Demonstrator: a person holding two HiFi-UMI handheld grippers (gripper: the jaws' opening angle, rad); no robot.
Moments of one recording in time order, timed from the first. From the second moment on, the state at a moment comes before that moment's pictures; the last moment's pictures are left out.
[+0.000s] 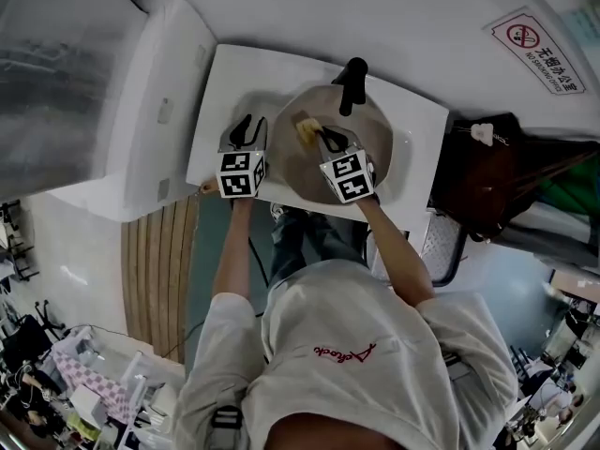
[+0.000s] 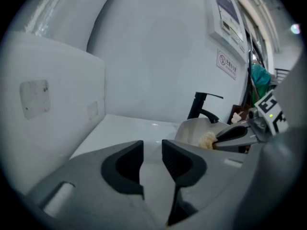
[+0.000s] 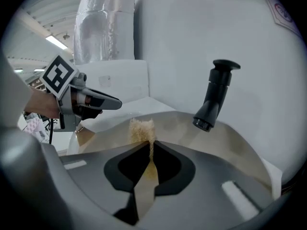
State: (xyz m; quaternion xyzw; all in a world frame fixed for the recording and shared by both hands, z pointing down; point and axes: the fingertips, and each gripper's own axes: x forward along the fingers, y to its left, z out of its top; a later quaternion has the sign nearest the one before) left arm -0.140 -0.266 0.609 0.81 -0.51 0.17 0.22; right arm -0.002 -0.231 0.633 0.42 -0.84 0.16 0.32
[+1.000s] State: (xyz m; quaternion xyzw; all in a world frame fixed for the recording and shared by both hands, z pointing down) left arm -0.131 -0.222 0.525 0.80 -0.56 0.12 0.16; right arm 0.010 -0.233 0.537 0.45 -0.86 0.11 0.20
